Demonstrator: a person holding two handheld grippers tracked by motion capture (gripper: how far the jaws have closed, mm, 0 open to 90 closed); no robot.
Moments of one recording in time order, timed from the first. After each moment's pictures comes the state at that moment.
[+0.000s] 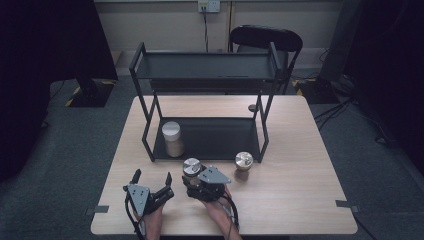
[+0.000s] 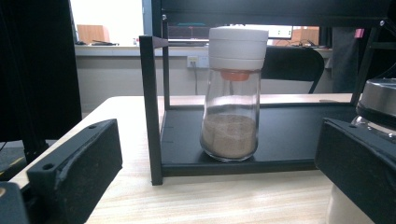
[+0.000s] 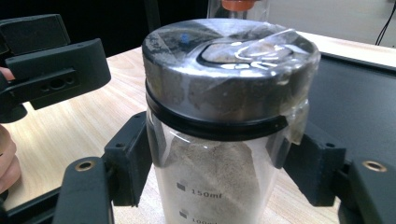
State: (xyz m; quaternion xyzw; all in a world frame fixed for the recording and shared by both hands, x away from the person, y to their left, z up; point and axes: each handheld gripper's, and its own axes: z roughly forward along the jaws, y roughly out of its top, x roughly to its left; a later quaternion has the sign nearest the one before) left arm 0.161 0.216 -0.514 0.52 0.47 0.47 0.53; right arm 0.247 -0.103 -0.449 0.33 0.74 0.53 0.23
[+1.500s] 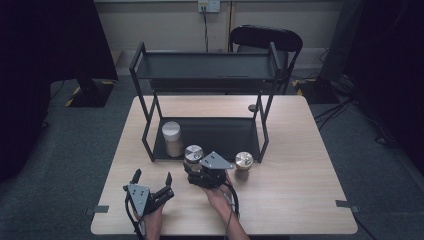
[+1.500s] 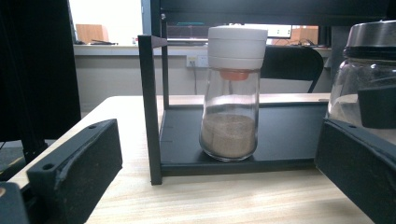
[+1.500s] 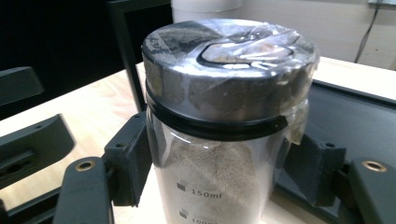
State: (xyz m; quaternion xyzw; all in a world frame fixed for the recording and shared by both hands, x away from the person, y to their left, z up) left arm 0.161 0.216 -0.513 0.52 0.47 0.47 0.53; right arm 0.269 -0.103 -0.420 0.35 0.73 0.53 0.24
